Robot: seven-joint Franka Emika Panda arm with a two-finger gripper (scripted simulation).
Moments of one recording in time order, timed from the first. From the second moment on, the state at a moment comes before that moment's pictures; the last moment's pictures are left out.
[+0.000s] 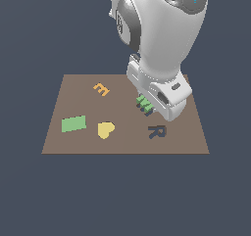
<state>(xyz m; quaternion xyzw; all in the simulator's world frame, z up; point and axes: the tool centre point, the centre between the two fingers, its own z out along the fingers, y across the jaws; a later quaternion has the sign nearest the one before) -0.014 0.074 0.040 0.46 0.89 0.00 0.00</state>
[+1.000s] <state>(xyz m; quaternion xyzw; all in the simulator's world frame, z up) -0.006 0.075 0.037 0.42 0.91 0.00 0.00</state>
